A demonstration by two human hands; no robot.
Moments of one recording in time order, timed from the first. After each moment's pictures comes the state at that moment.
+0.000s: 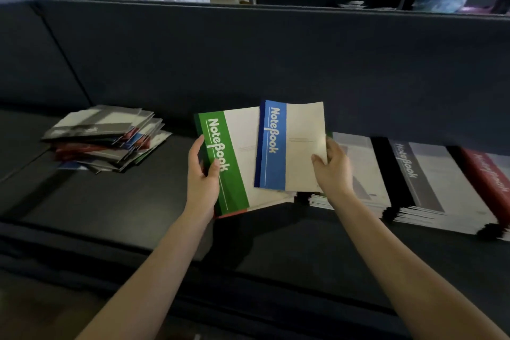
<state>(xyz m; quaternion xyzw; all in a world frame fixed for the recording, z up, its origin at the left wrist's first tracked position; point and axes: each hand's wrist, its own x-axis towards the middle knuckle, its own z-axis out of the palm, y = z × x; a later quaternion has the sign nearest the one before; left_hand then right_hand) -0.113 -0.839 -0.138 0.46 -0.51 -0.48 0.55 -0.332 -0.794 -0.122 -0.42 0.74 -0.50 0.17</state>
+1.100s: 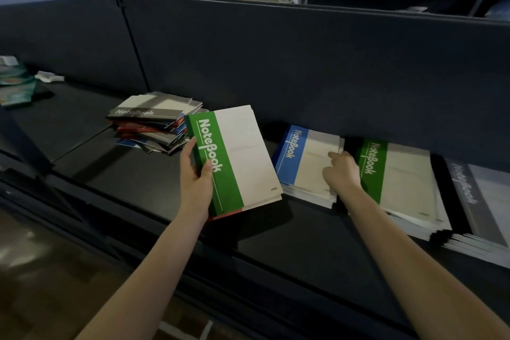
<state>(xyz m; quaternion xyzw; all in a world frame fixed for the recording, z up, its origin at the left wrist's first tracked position) -0.038 -0.826 -0.142 0.48 -0.43 -0.43 0.62 -0.304 -0.842 -0.139 -0.49 0.78 -0.31 0.23</state>
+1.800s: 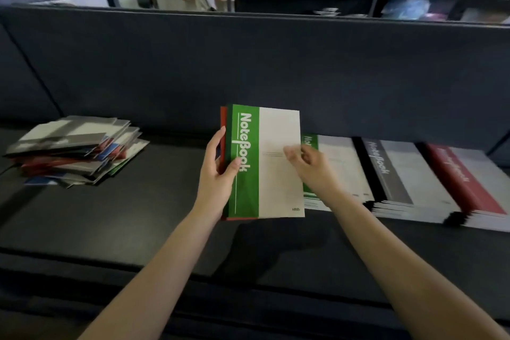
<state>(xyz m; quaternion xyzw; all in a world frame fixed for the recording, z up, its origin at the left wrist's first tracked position) -0.156 -0.824 -0.118 0.35 -0.58 -0.53 0.51 -0.343 -0.778 -0.107 -0.49 0.71 -0.43 0.26</state>
